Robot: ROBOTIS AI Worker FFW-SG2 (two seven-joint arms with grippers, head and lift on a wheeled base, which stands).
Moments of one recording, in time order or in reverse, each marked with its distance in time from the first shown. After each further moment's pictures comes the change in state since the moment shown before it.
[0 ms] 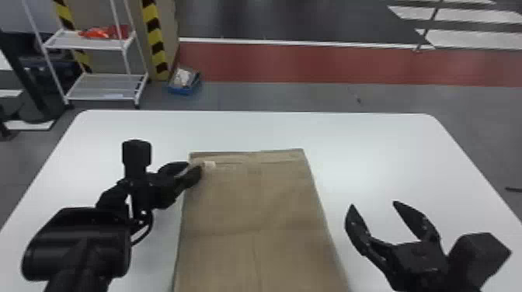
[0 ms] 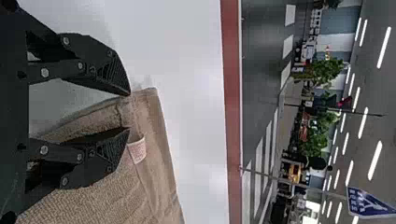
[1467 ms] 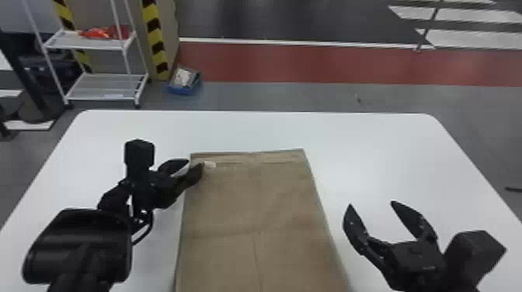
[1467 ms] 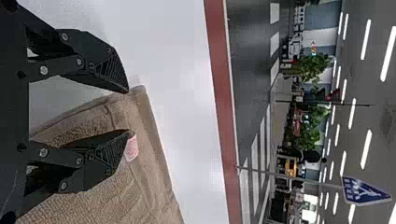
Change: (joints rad) left arm 0.018 -0.002 -0.011 -0.015 -0.044 -0.063 -0.003; right arm -0.010 0.000 0.002 0.006 0.000 0.015 0.000
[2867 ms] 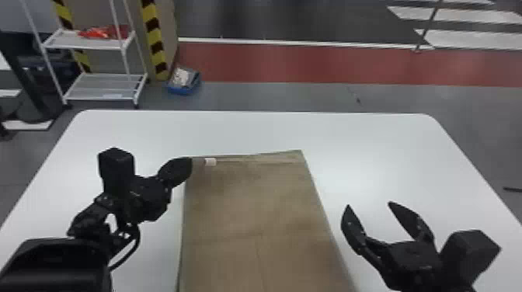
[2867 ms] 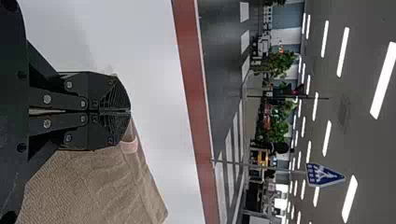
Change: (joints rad) left arm 0.232 0.002 0.013 -0.365 0.042 -0.001 -0.034; right arm -0.009 0.000 0.001 0.015 0.000 0.000 0.000
